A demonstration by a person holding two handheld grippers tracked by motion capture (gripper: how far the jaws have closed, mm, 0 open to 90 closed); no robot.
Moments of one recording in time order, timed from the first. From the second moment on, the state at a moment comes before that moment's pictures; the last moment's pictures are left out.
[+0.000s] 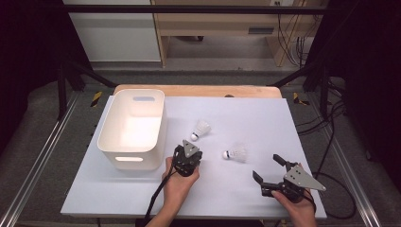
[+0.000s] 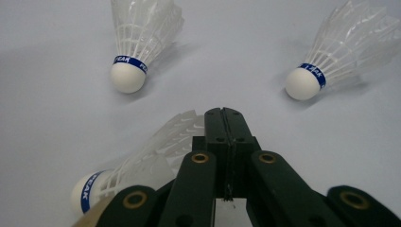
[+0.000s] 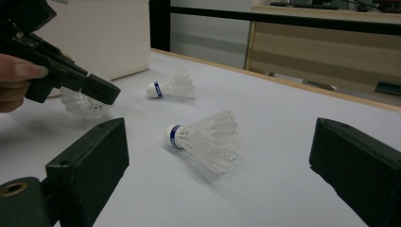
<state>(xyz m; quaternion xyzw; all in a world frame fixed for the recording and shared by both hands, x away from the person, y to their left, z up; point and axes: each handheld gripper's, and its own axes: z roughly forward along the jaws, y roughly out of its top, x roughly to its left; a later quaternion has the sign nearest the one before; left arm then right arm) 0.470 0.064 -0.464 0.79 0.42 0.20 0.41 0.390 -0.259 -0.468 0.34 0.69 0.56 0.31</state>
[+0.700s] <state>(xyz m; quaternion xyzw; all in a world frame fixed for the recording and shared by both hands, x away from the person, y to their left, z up) 0.479 0.051 -0.469 0.80 0.41 0.19 0.40 0.390 -0.260 -0.468 0.34 0.69 0.56 0.31</state>
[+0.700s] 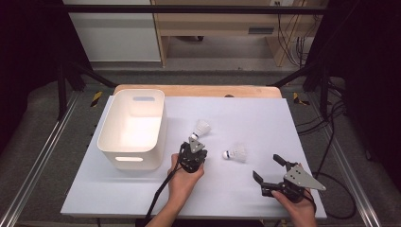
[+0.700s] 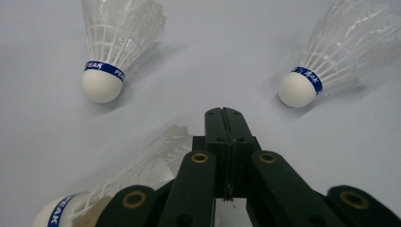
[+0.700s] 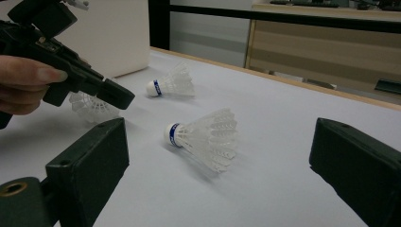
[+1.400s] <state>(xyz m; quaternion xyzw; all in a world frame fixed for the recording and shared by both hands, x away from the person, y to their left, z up) 0.468 0.050 -0.462 0.79 0.40 0.18 0.42 0.390 -0.260 -0.468 0.34 0.69 0.56 0.32</state>
